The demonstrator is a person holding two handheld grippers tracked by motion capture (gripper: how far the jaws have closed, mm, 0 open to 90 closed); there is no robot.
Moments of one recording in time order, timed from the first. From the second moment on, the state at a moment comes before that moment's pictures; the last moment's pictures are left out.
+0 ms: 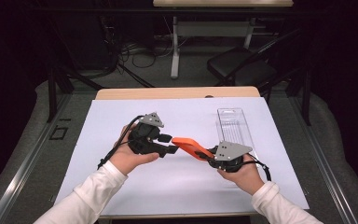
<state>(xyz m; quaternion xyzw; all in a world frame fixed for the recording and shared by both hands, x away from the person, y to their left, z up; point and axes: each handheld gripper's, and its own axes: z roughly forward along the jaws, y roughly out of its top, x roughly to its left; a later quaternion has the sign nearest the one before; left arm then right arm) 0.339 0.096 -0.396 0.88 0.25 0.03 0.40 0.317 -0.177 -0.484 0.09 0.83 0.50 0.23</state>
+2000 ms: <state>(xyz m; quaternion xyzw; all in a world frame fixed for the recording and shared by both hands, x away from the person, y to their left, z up) 0.342 0.089 -0.411 0.86 0.26 0.01 0.43 0.317 -0.175 -0.487 0.10 0.83 0.51 0.22</state>
